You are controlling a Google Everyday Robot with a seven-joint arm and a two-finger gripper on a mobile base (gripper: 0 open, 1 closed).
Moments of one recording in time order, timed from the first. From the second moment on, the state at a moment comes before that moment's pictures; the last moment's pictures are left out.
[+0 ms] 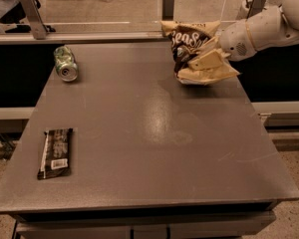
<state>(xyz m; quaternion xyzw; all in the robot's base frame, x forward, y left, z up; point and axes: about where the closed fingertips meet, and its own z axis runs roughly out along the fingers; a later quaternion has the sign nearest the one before) 0.663 -0.144 0.902 -0.54 0.71 0.23 0.39</state>
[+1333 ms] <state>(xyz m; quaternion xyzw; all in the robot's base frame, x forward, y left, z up) 0.522 -0.004 1.022 -0.73 0.49 0.25 0.40</state>
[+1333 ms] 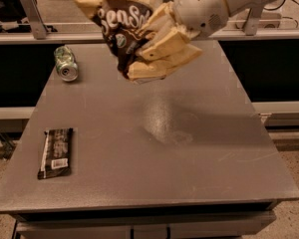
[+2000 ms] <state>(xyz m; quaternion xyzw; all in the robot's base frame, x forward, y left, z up) 0.498 0.073 1.014 -0.79 0.44 0.25 0.35</state>
